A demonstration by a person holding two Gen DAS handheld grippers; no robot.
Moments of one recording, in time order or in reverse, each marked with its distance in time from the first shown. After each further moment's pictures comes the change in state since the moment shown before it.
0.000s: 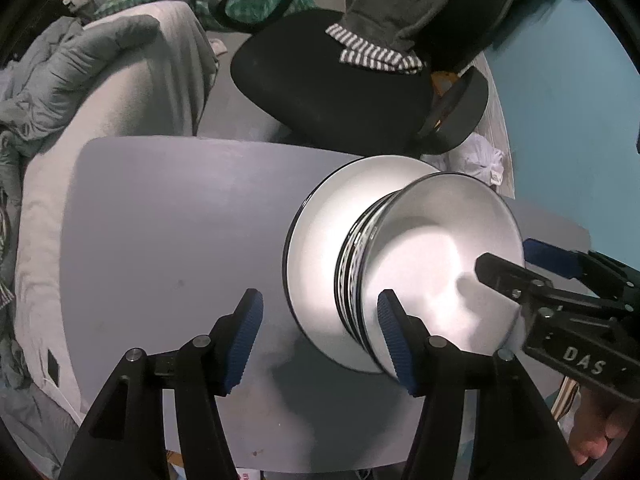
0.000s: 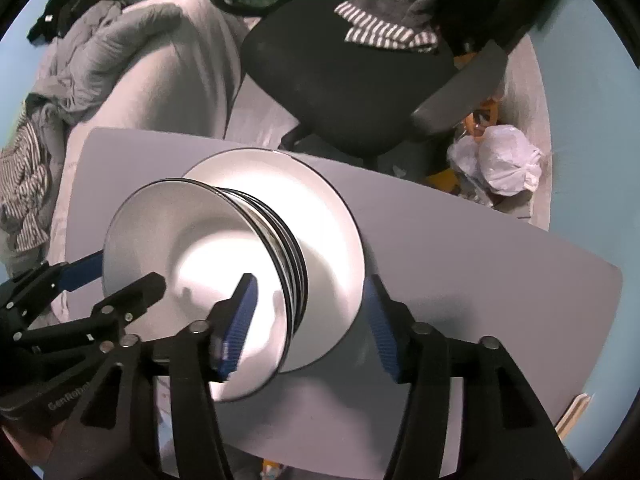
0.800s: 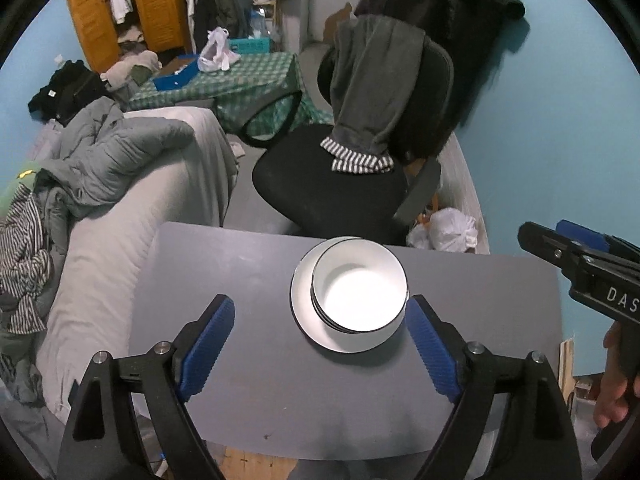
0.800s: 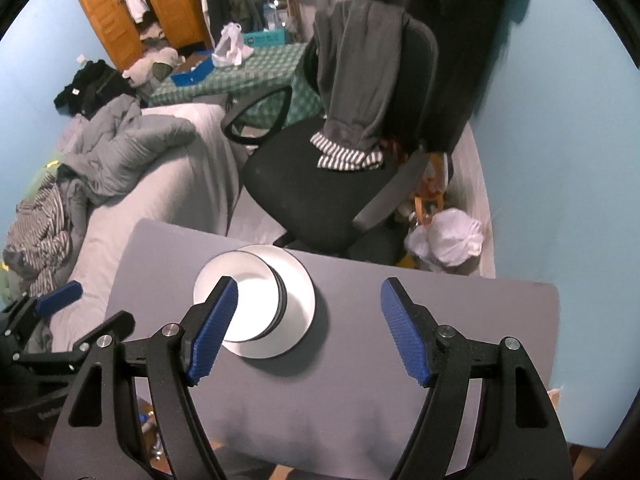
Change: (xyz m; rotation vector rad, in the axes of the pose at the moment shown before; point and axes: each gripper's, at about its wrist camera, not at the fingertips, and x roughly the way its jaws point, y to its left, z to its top) left arm -0.171 -0.036 -0.062 0.041 -0.375 0.057; right arm -0.180 -0.014 -0.063 0.016 -0.421 -0.046
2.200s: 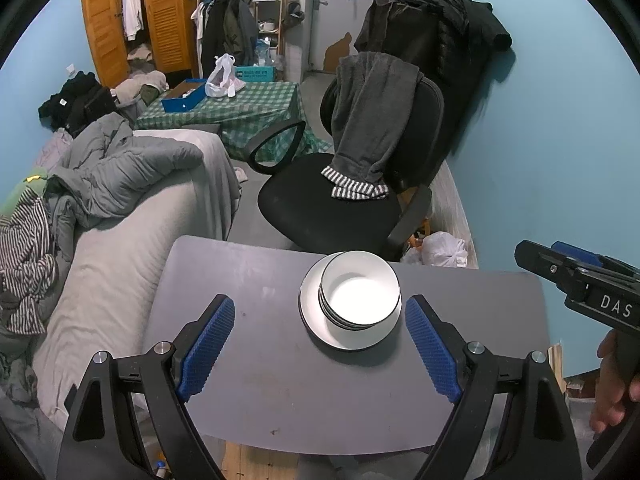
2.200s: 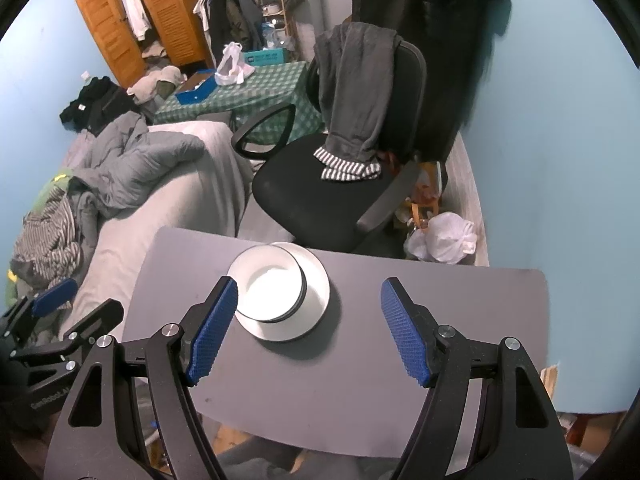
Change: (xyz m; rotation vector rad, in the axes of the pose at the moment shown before) left arm -0.055 0.011 -0.024 -0.015 -0.107 -0.015; right arm -0.057 0.016 -0.023 0.035 -0.054 0.001
